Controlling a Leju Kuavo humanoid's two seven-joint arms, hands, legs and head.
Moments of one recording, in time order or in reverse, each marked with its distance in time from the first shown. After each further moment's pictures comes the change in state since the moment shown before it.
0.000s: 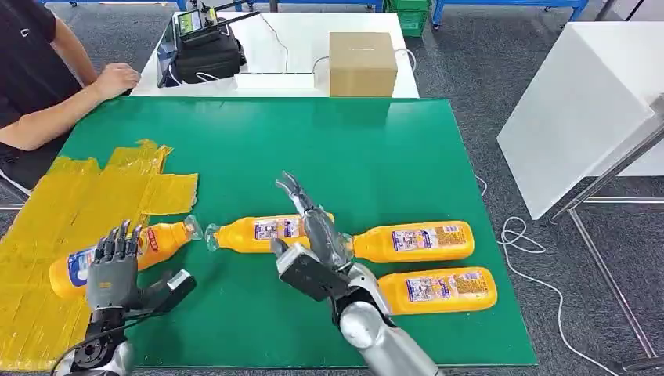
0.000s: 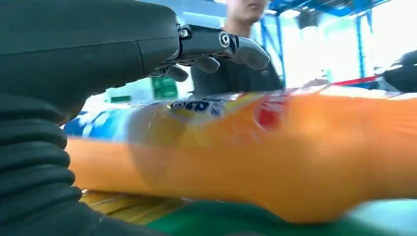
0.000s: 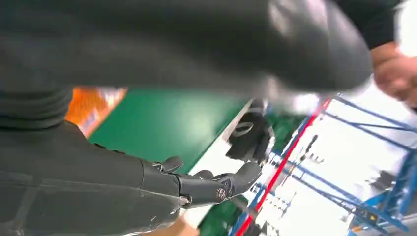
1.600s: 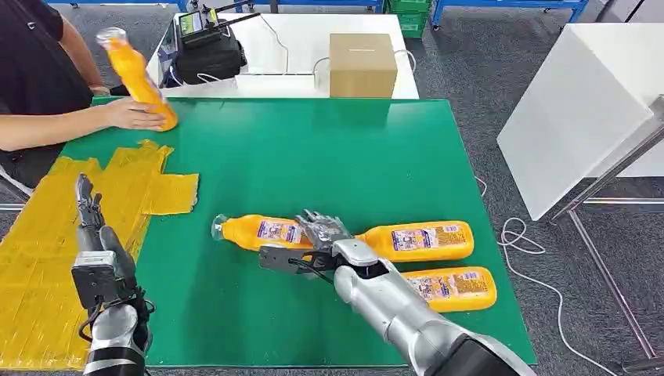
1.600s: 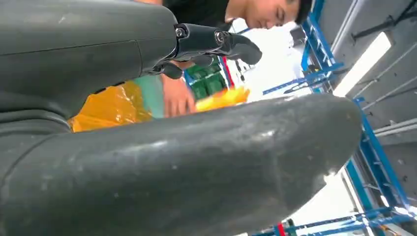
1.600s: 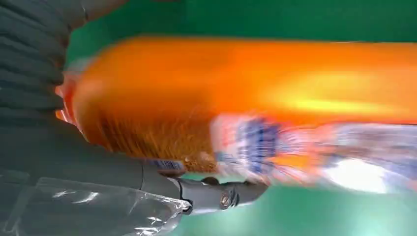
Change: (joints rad) left arm 0.010 -0.269 0.122 -0.412 1.162 -0.377 -0.680; right arm -0.332 0.063 0.077 0.718 0.411 0.335 0.456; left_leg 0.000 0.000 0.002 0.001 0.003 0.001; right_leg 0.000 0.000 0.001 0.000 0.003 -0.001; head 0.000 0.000
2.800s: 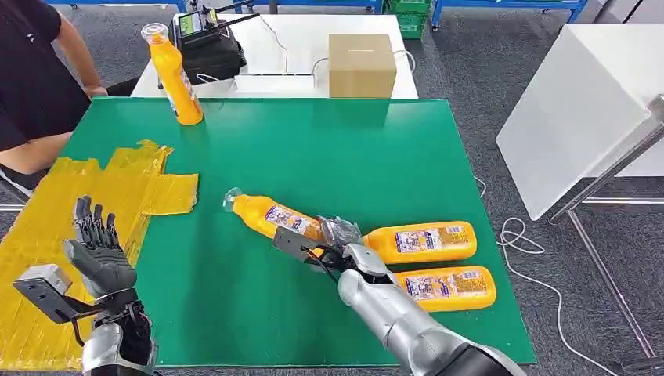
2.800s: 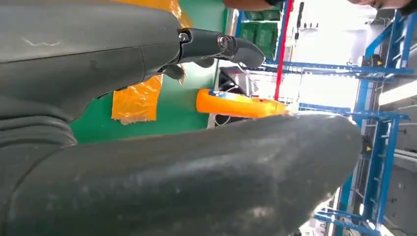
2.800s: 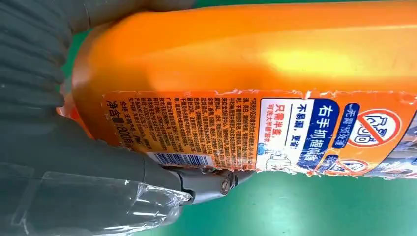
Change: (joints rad) left arm 0.066 -0.073 0.103 -0.060 0.324 -0.304 0.143; right arm 0.038 0.027 -0.161 0.022 -0.068 -0.210 0.022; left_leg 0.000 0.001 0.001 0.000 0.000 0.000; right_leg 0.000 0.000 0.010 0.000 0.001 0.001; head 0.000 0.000
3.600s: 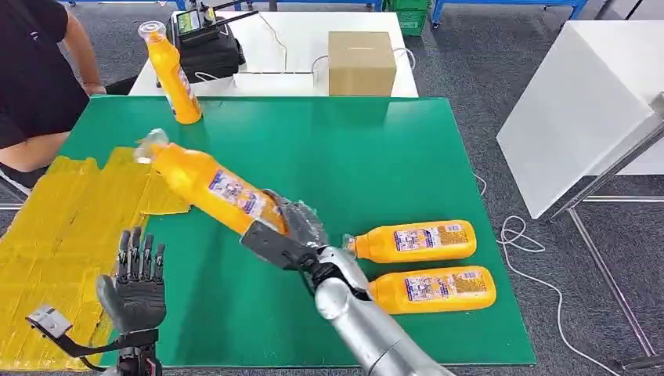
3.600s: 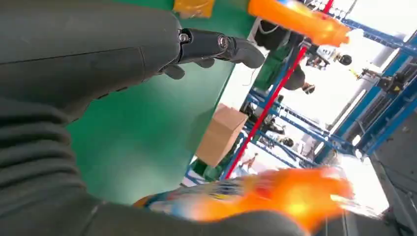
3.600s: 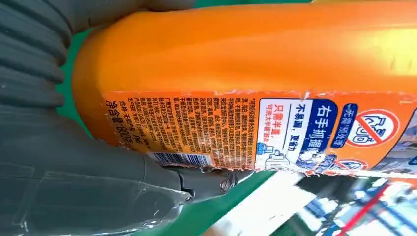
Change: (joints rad) left arm 0.143 -0.077 0.062 0.035 0.277 -0.504 0.113; right arm 0.176 0.068 0.029 -0.394 -0.228 -0.098 -0.333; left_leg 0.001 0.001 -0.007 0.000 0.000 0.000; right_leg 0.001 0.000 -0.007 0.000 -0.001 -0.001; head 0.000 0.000
